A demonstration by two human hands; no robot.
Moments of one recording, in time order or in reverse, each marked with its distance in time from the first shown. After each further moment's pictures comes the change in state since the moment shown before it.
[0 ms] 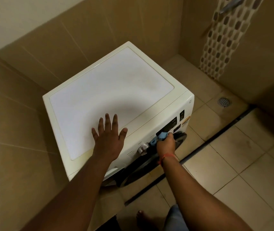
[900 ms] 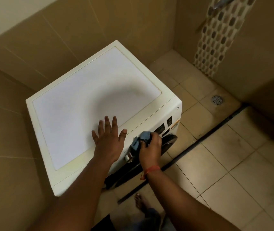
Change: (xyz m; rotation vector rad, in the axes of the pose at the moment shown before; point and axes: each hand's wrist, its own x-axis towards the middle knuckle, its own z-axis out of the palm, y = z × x) left_hand 0.032 0.059 0.006 -0.028 -0.083 -0.053; right_hand -0.015 -0.029 -0.007 -0.025 0.014 -0.198
